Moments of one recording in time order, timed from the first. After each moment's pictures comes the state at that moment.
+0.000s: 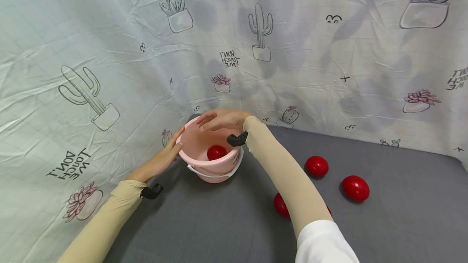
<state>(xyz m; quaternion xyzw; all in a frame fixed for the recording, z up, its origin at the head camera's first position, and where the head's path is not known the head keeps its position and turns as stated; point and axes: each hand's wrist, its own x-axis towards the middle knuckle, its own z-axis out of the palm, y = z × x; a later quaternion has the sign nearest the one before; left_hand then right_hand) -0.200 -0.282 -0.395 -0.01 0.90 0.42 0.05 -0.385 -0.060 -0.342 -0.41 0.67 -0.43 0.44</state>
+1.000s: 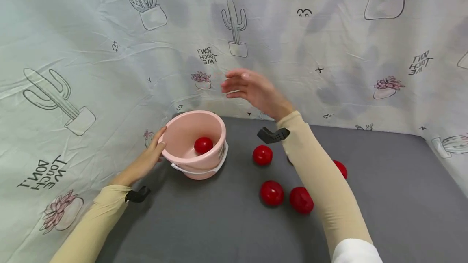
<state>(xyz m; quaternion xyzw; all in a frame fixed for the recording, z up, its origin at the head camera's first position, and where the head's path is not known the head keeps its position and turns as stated) -0.198 -0.285 -0.395 0.02 0.91 0.41 0.06 -0.345 0.086 -0.283 -0.46 0.42 -0.74 0.23</state>
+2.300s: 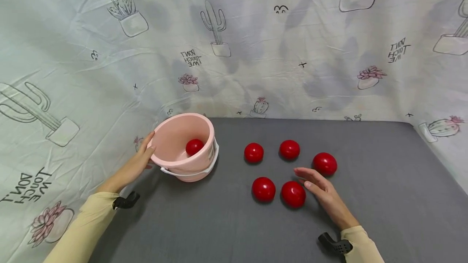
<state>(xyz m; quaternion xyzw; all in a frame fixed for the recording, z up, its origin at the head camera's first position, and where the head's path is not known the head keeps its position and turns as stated) -0.198 -0.279 -0.387 0.01 0.91 0.41 0.10 -0.178 0.281 -0.506 -0.25 0.68 -0.68 0.09</state>
